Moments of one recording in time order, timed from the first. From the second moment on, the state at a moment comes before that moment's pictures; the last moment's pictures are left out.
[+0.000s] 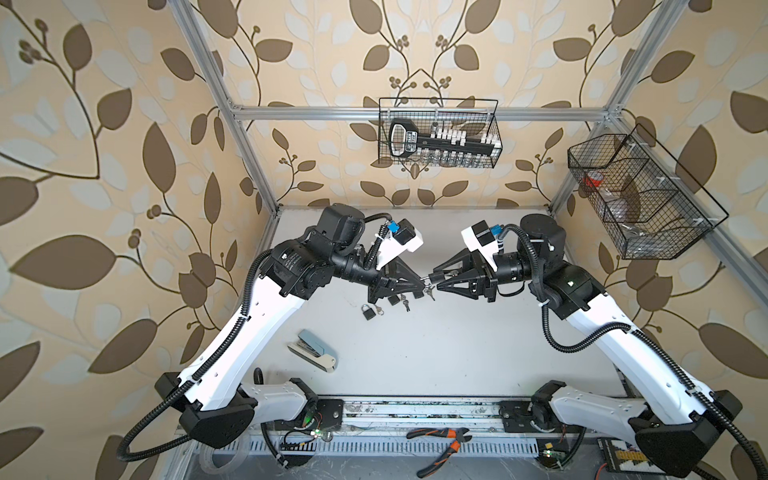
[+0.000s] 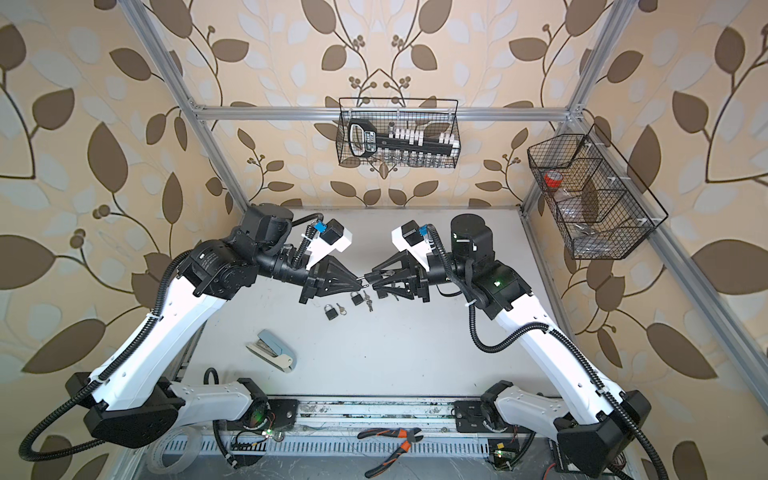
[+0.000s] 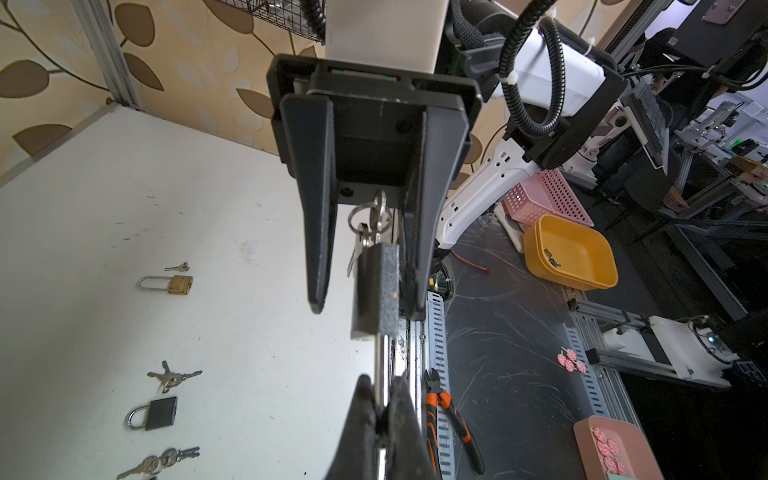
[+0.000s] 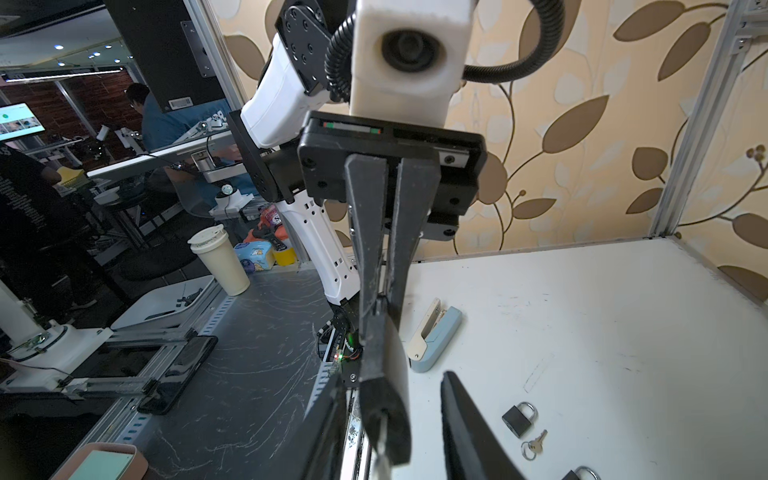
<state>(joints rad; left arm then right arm) -0.62 1.26 1.64 -1.01 0.89 0.21 0.53 1.15 1.25 -0.32 -1.07 -0.05</state>
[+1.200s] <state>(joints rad) -0.62 1.10 1.47 -0.69 0.83 0.02 0.55 1.02 1.07 0.03 -0.96 0.20</state>
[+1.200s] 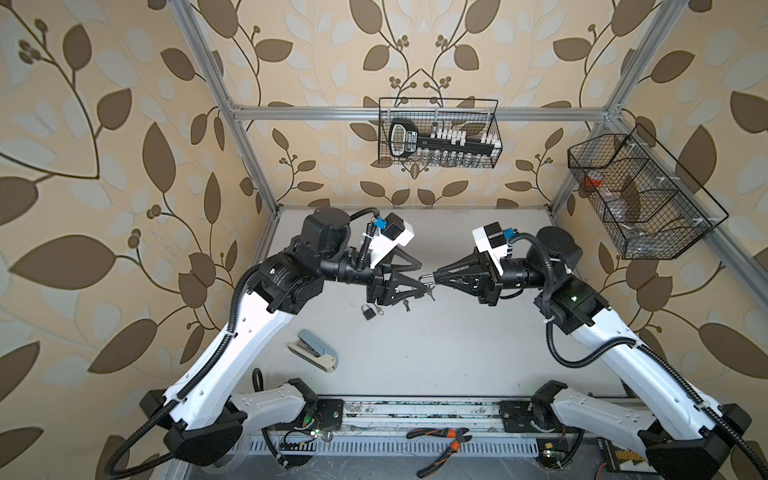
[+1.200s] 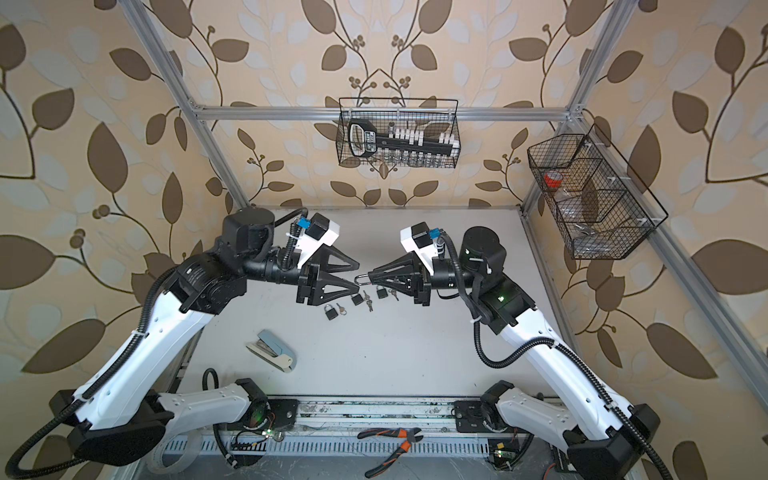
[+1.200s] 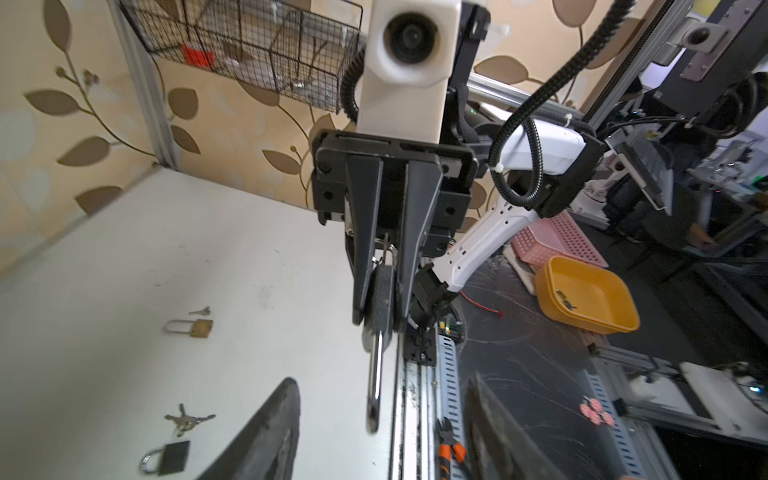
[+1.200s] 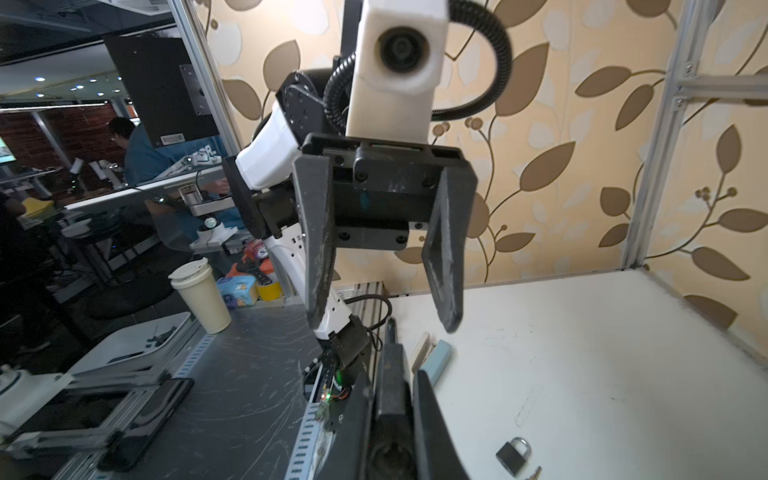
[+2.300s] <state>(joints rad) -0.60 1.07 1.36 -0.32 0.87 -0.27 0.55 1.04 1.01 0.38 -0.89 0.48</state>
